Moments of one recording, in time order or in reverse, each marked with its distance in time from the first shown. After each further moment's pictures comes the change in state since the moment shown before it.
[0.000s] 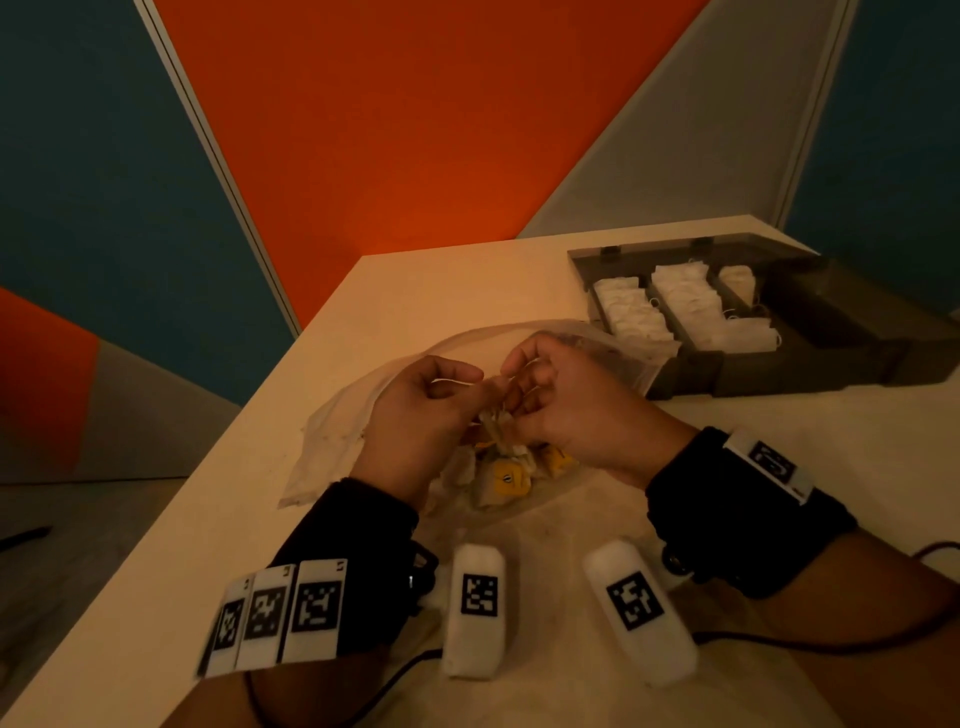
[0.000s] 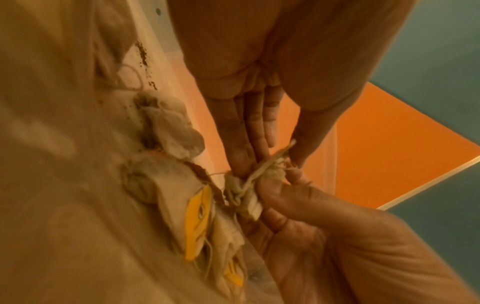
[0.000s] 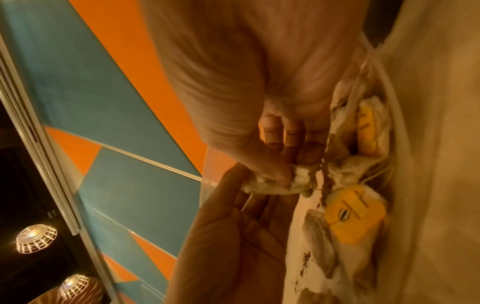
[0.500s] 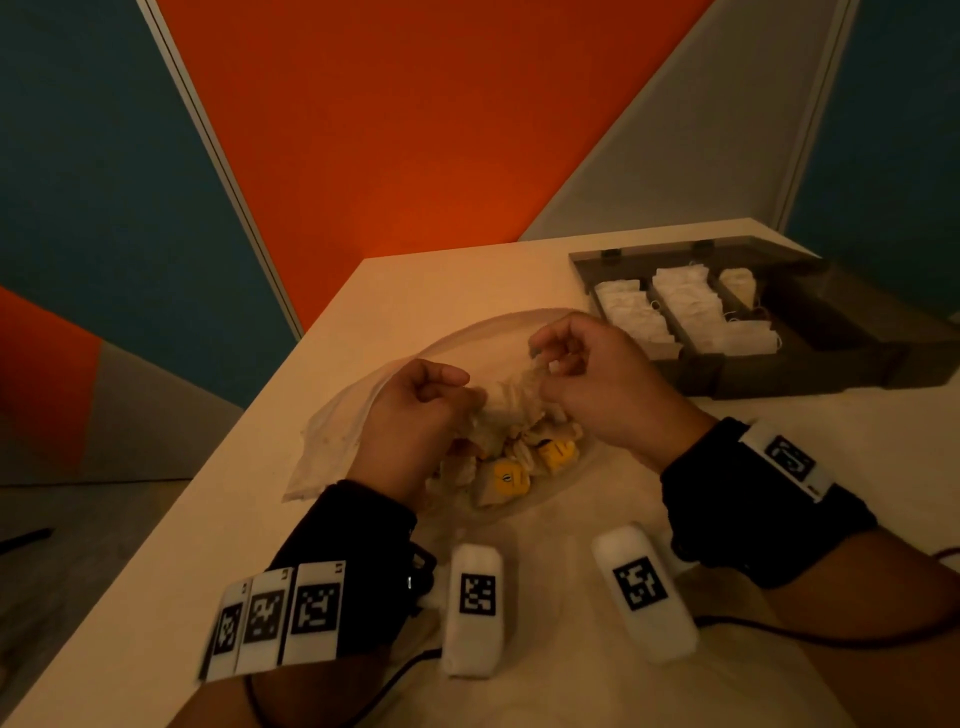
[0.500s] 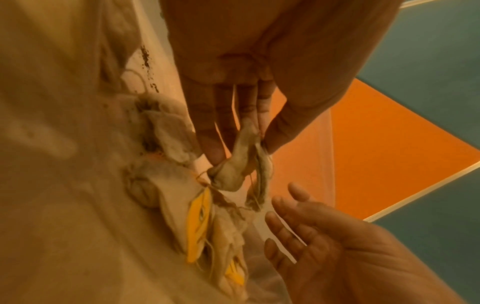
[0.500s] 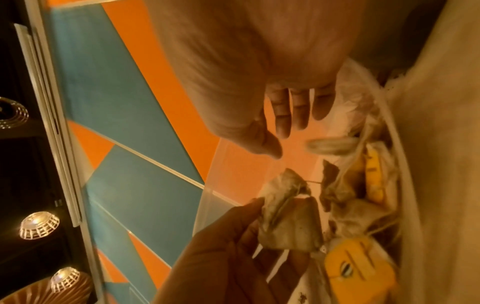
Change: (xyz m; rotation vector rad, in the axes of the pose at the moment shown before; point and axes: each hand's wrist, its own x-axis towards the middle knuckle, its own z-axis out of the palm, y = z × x) left_hand 0.002 0.000 -0.005 0.029 0.039 -0.012; right_hand 0.011 0.007 -0.018 -0.175 0.269 -0.109
